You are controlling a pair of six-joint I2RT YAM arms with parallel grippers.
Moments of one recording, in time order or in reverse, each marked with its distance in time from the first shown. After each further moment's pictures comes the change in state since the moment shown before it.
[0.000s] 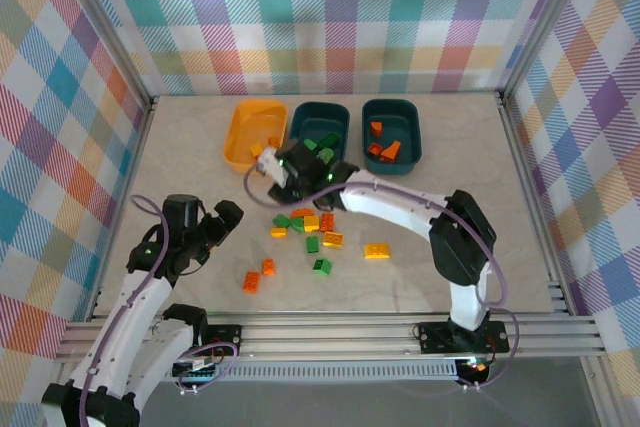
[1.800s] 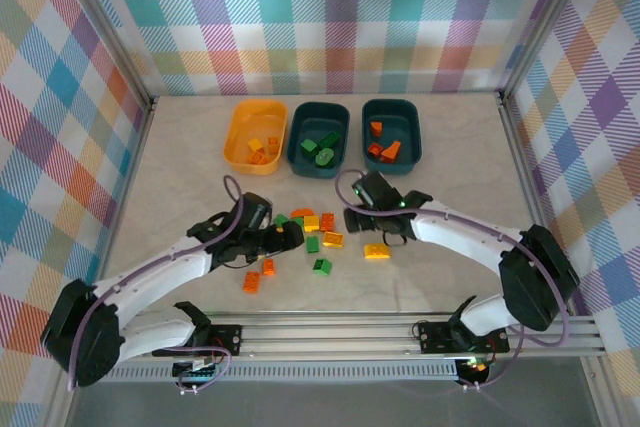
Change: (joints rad) left arm -0.494 0.401 0.039 0.240 0.022 0.103; right arm -0.157 -0.496 -0.729 -0.162 0.161 0.624
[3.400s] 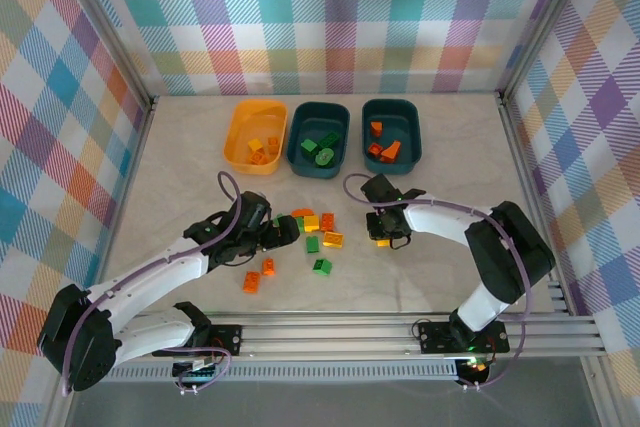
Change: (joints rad) left arm -0.008 -0.057 0.021 -0.052 -0.169 0.015; right arm -0.136 0.198 -0.017 0.059 -0.101 0.024
